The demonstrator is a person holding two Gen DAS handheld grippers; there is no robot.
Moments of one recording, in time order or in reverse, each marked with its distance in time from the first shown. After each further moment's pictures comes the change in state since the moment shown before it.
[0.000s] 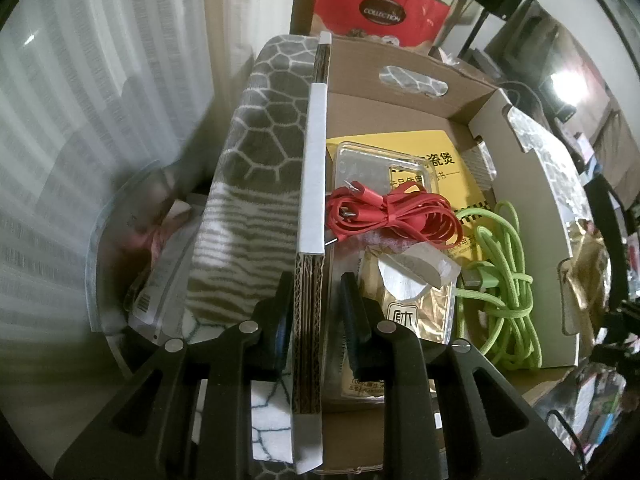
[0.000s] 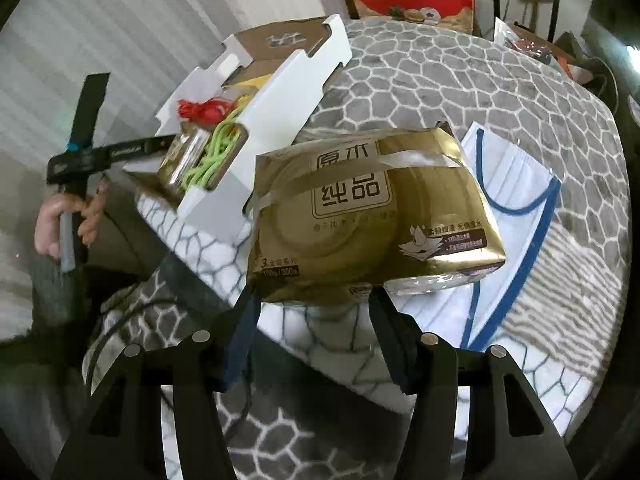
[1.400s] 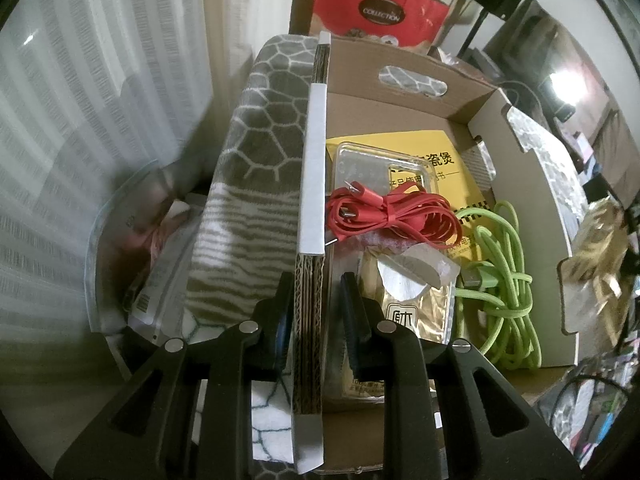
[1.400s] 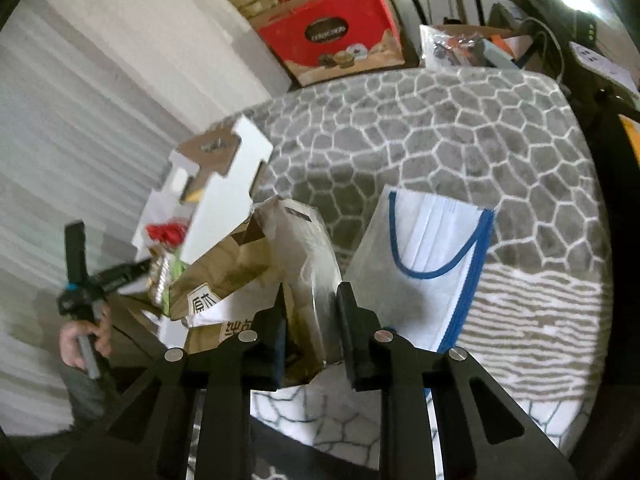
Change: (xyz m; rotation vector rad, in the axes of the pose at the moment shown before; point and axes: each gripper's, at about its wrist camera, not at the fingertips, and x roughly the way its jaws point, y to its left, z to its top) left arm 0.001 -0.004 -0.002 -0.002 -0.006 0.002; right arm -0.038 -0.072 0.031 0.277 -0.200 0.050
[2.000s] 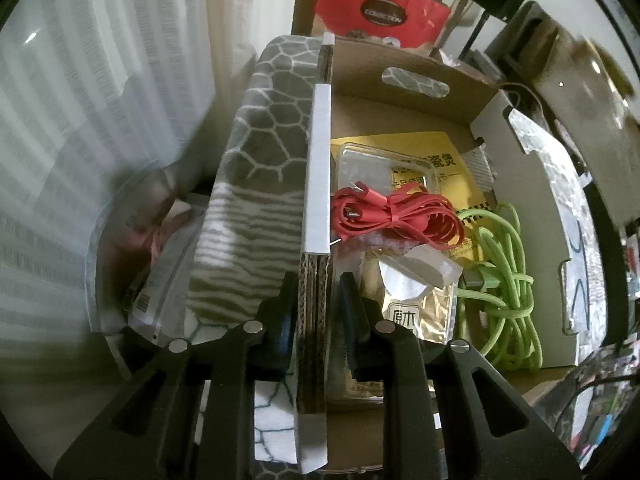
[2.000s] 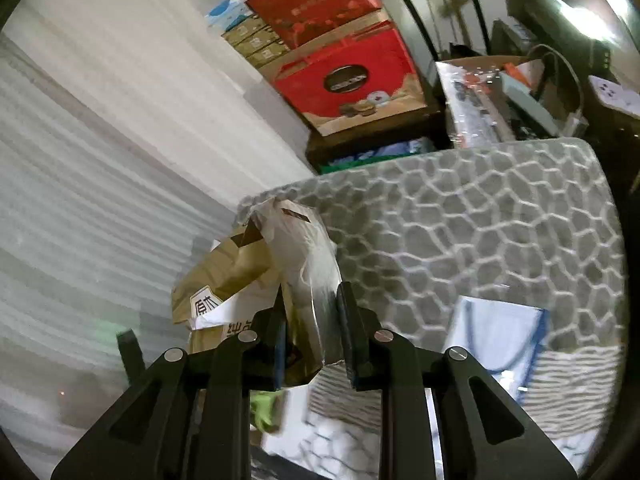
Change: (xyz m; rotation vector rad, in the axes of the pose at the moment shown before) left arm -0.001 0.004 0.001 -0.009 0.000 -0.003; right arm 0.007 0.069 0.095 0.098 -0.098 0.056
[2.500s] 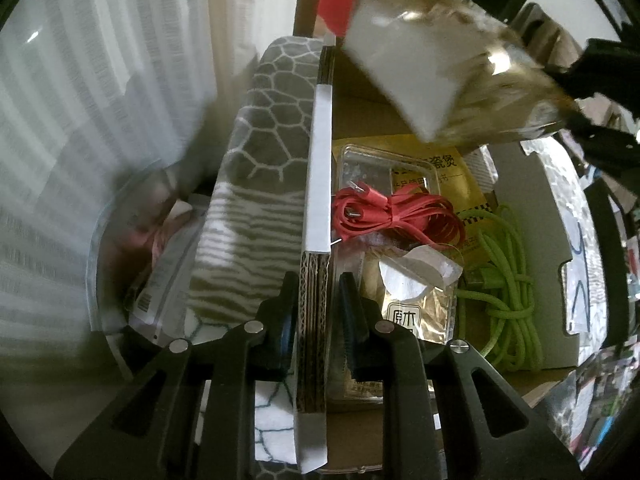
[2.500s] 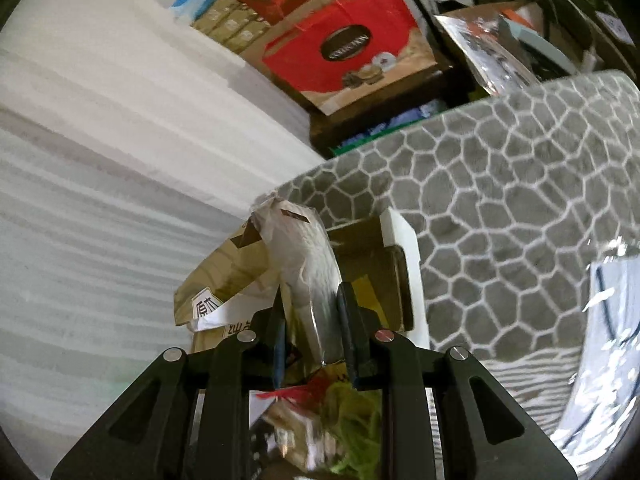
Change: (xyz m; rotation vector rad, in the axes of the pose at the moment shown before) left arm 0.000 0.001 -0.002 -0.001 -0.007 0.004; right arm 0.105 0.050 -0.004 0.213 0.001 -0.015
